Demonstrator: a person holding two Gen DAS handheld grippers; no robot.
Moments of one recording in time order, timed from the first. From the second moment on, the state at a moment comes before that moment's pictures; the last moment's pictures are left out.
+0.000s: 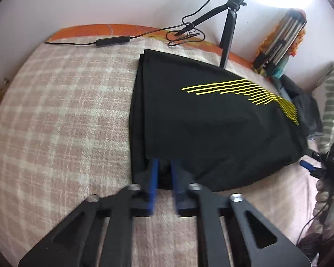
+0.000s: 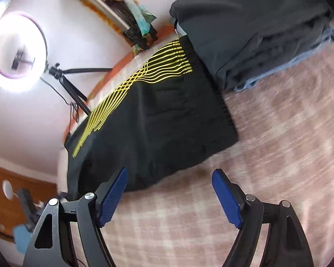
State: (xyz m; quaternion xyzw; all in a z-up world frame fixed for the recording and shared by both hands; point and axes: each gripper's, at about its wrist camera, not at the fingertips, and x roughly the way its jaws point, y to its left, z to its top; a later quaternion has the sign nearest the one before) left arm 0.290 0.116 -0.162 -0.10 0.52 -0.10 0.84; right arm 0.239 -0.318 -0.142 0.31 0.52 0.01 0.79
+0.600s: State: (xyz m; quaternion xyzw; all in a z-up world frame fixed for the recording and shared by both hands) left arm 0.302 0.137 -0.165 -0.07 0.49 -0.05 0.87; right arm 0.280 -0.296 -0.099 0.14 0.50 -0.03 0.85
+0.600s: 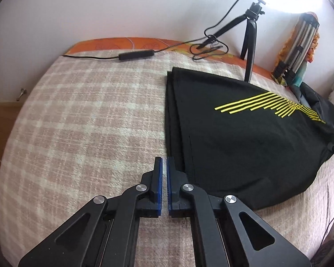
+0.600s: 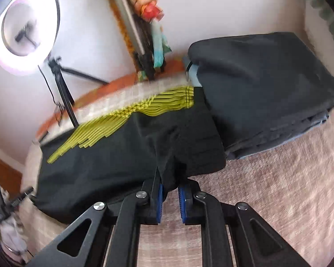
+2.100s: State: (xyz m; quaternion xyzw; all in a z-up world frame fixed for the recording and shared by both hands) left arm 0.281 0.094 -0.140 -0.04 0.46 -0.16 0.87; right arm 0.273 -0.115 -0.135 0.16 0.59 0.27 0.74
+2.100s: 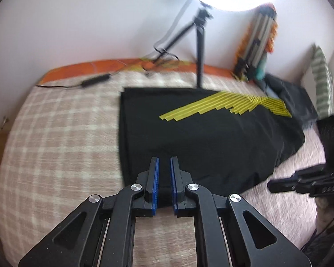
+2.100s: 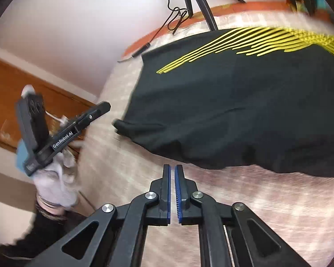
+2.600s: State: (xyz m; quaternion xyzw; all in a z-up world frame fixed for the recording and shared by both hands) left arm 0.288 0.145 -0.141 -0.12 0.47 -0.09 0.87; right arm 0.283 -0.137 -0.162 0.21 0.57 0.23 0.76
